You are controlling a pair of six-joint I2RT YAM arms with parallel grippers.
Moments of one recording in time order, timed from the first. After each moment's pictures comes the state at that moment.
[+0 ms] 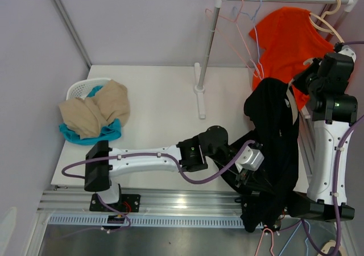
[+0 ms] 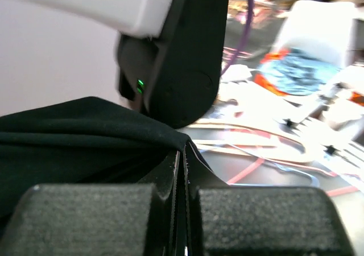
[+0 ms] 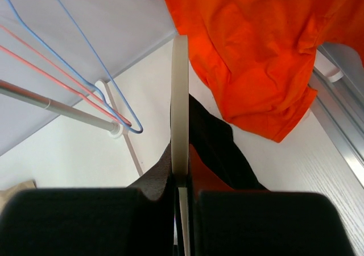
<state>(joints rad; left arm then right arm) -1.39 1.68 1.46 0.40 0.80 -0.06 -0.14 1.22 1.73 -0.91 0.10 0.48</state>
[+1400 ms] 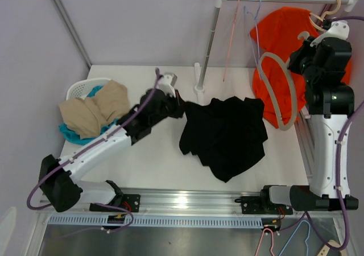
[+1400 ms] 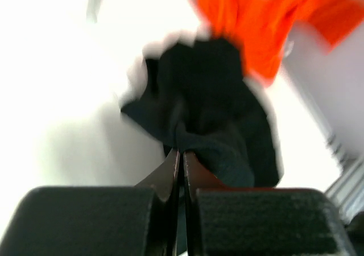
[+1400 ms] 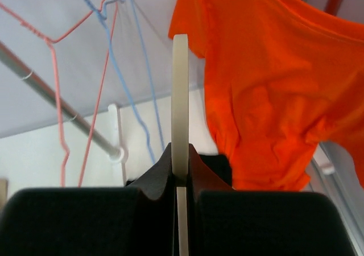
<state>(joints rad) -0.76 1.28 1.04 -0.08 -0.07 -0.46 0.00 1.30 1.91 -0.82 0.14 0.25</state>
